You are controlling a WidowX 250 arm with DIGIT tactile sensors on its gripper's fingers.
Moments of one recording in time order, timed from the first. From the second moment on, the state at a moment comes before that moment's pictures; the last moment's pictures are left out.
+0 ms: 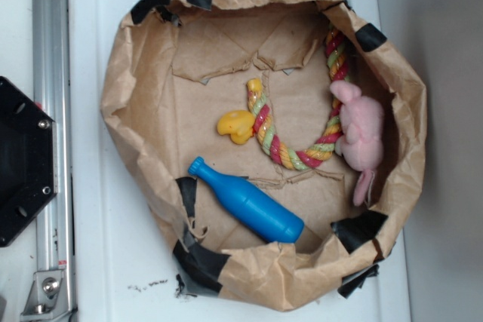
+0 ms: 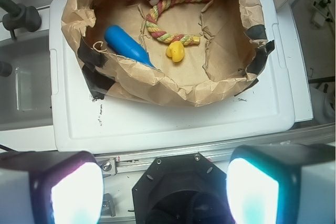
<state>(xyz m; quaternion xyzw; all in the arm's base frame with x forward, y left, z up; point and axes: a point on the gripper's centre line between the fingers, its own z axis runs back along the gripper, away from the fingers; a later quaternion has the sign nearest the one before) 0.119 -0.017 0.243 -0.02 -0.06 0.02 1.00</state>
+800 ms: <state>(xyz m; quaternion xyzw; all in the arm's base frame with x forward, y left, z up) 0.208 0.011 0.157 0.11 -0.04 0.12 0.99</state>
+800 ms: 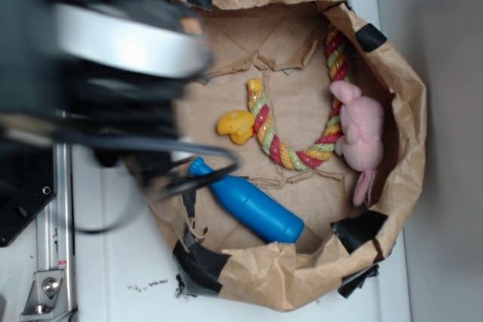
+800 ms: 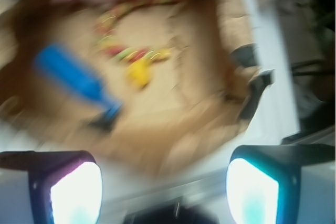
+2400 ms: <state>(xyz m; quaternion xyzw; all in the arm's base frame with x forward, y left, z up) 0.262 -0.008 0.025 0.04 0.04 0.03 1.00</state>
